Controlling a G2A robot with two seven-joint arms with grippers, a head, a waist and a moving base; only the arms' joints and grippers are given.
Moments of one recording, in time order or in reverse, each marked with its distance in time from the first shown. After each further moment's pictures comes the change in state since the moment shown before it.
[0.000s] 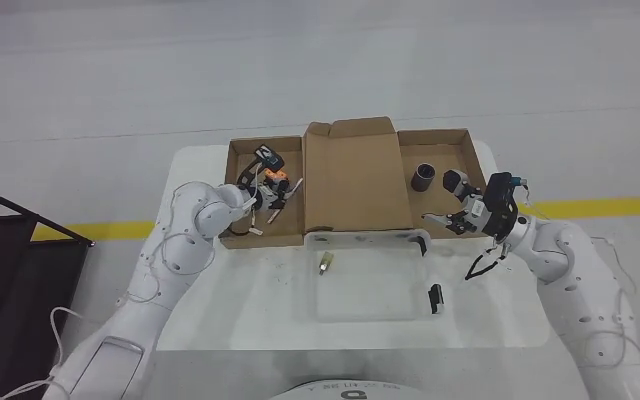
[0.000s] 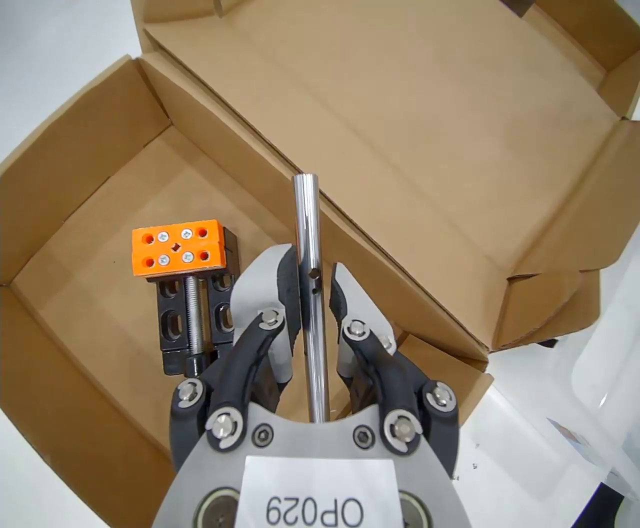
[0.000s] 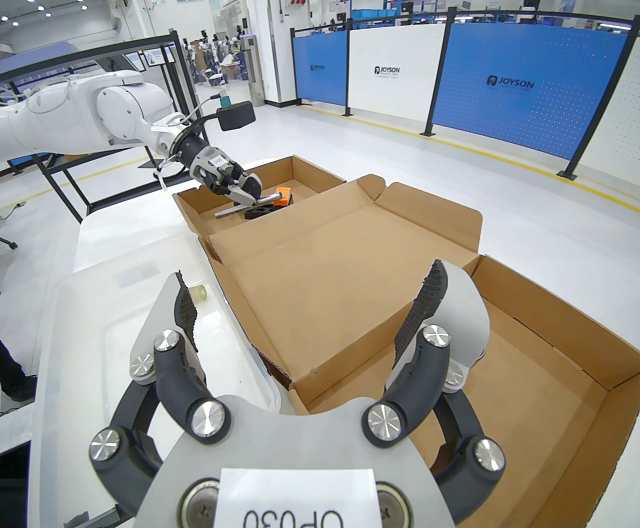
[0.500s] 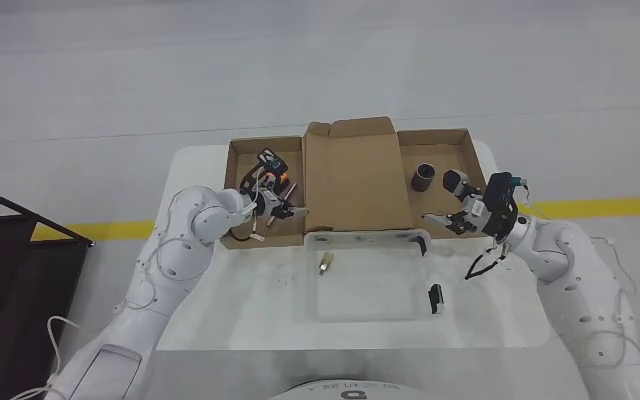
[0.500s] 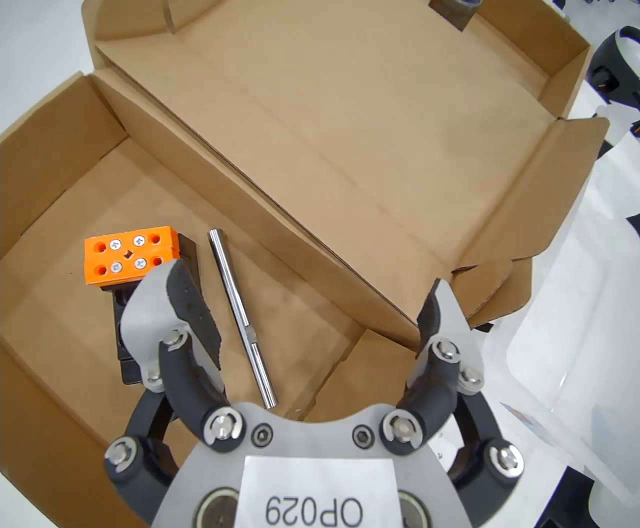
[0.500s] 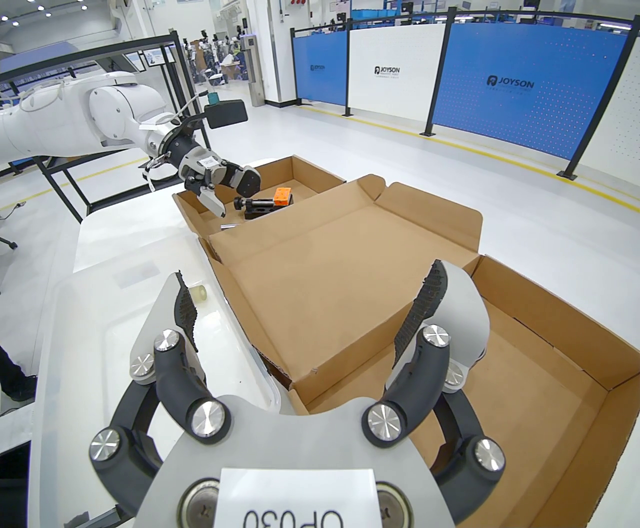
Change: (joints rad) left arm 0.040 0.010 -0.021 -0.067 -0.066 -0.053 -0.027; right arm 0.000 0.000 0.000 0.000 0.000 0.000 0.000
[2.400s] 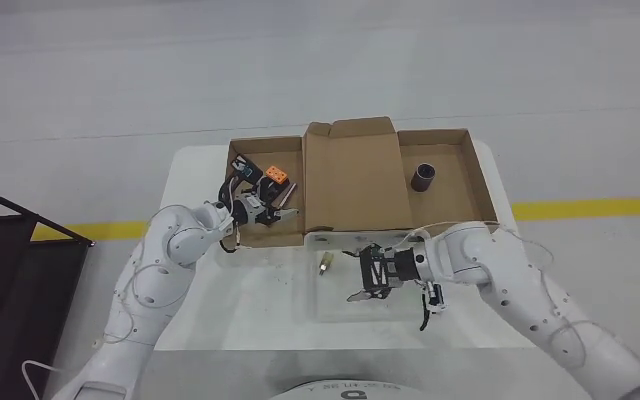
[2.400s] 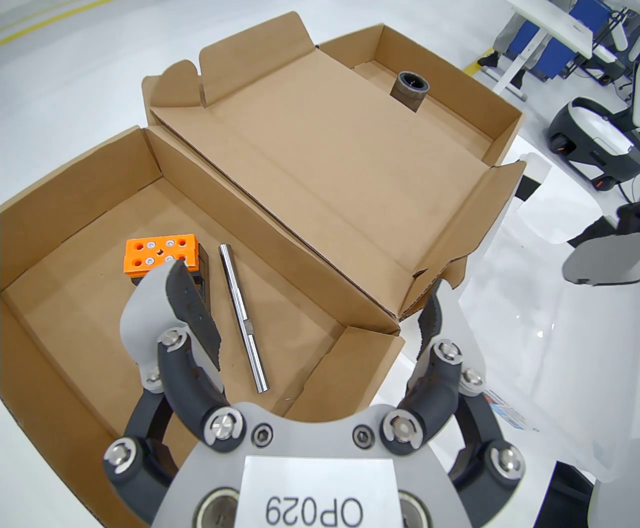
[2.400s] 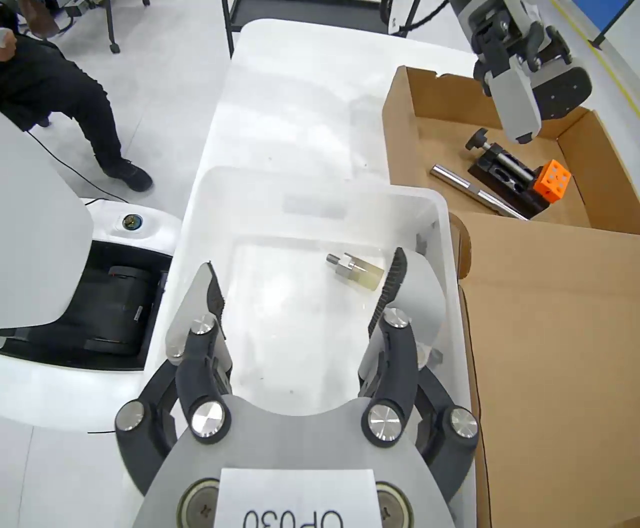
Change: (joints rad) left arm 0.193 0.049 -0.172 -0.154 -0.008 -0.079 0.168; right arm 0.261 0.114 -0.690 -0.275 -0.120 0.092 0.327
